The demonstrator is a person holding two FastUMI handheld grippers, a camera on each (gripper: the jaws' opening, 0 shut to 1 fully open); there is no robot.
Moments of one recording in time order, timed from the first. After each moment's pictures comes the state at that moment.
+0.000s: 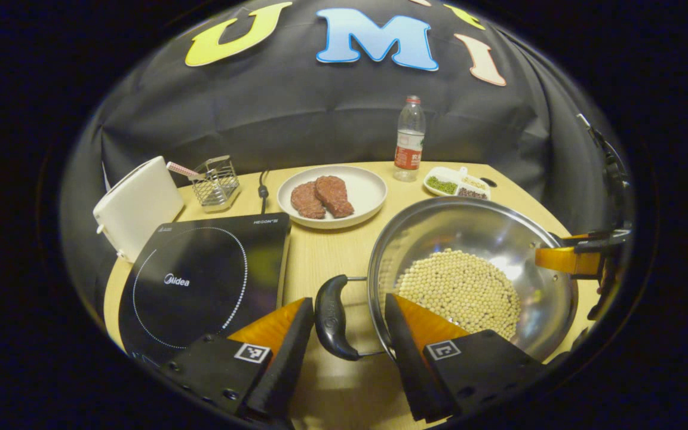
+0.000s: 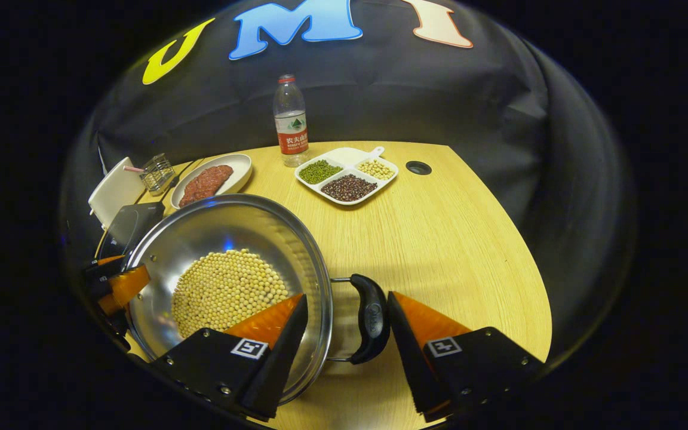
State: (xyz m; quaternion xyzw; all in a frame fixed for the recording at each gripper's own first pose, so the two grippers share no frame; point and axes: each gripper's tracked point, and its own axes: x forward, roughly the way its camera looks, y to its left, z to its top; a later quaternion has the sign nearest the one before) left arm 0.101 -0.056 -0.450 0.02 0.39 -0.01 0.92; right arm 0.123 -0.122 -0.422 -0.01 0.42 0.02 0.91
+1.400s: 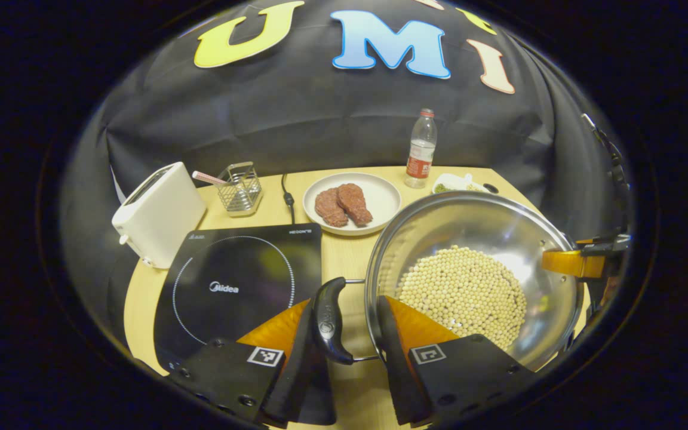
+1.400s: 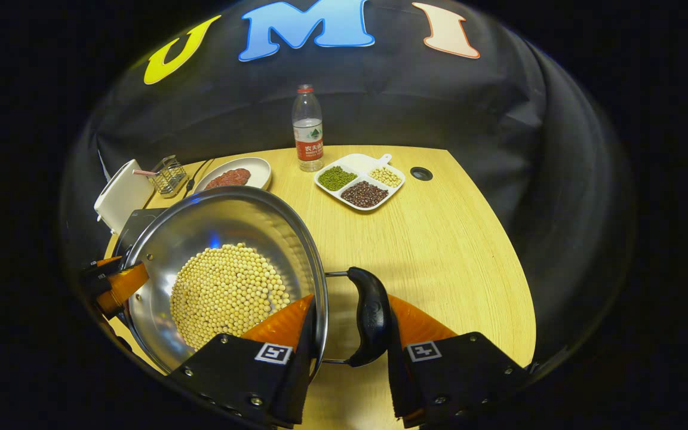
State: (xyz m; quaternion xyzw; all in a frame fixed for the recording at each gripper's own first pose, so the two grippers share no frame) left arm 0.088 -0.008 -0.380 0.02 0.41 0.00 0.91; right arm 0.118 -0.117 -0.415 0.00 0.43 0.01 0.90
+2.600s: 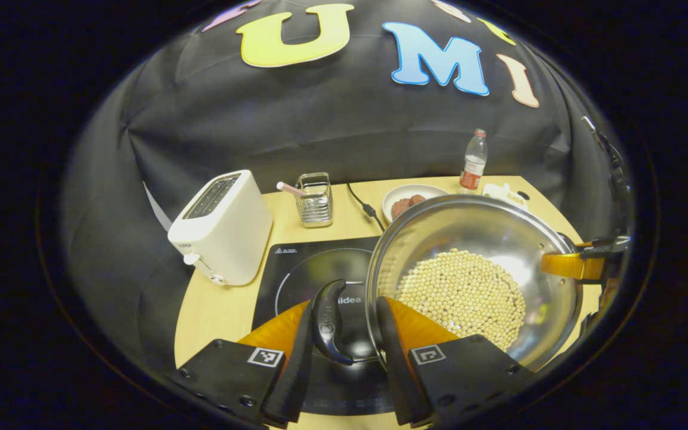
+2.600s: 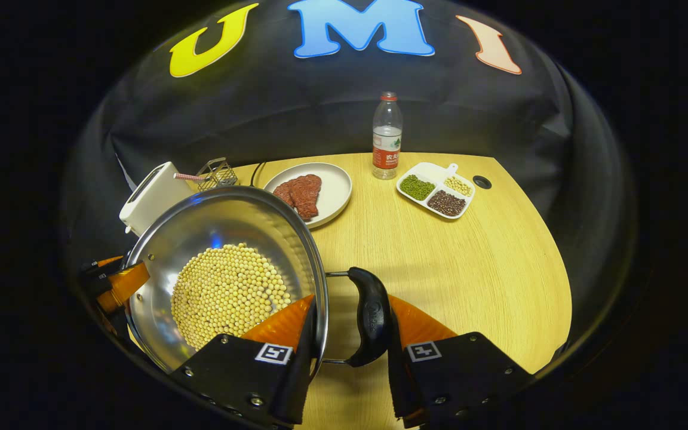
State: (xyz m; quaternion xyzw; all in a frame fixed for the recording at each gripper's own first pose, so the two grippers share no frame) left arm 0.071 0.155 -0.335 0.04 0.41 0.04 0.91; right arm 0.126 -0.118 -0.430 0.02 0.44 0.05 0.90
